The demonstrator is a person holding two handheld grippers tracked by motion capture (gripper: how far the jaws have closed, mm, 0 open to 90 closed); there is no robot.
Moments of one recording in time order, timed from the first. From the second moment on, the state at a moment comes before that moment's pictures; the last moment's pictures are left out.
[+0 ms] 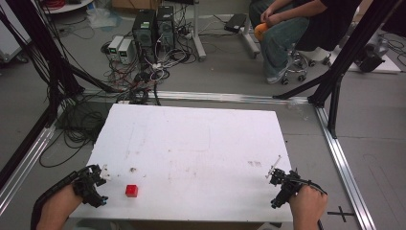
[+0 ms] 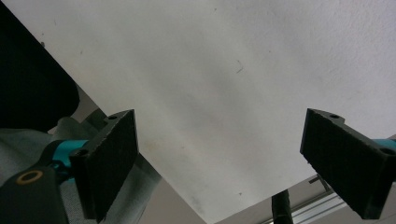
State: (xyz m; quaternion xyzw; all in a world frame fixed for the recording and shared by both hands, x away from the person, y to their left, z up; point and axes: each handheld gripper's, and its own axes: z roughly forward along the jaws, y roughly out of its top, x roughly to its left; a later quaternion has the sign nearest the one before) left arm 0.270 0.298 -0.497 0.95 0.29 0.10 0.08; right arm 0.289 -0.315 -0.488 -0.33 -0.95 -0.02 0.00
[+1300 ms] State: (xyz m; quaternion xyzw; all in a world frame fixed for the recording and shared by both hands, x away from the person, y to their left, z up) left arm 0.275 0.293 -0.491 0.97 0.23 0.08 0.09; right arm 0.286 -0.316 -0.482 -0.33 -0.94 -0.03 0.00
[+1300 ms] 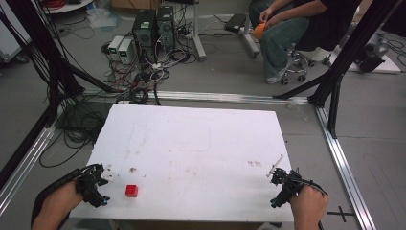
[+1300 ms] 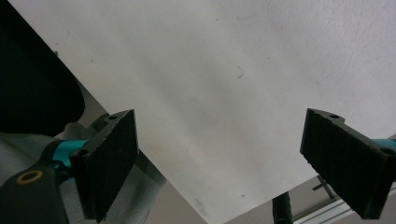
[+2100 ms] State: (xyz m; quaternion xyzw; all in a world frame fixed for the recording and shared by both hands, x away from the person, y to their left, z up) left arm 0.287 0.274 -0.472 0.99 0.09 0.06 0.08; right arm 0.287 -0.313 -0.482 -0.32 -0.95 -0.04 0.00
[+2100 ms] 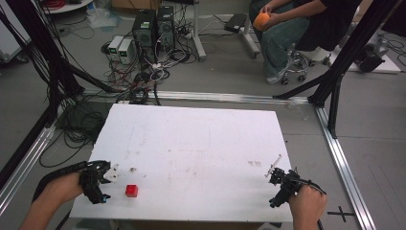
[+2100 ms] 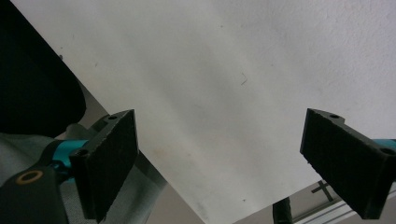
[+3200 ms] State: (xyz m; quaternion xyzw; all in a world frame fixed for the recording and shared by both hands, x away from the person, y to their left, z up) left arm 0.299 0.207 -0.492 1.00 -0.02 0.02 0.05; right arm 0.287 -0.315 -0.481 -0.32 -0.95 -0.04 0.00
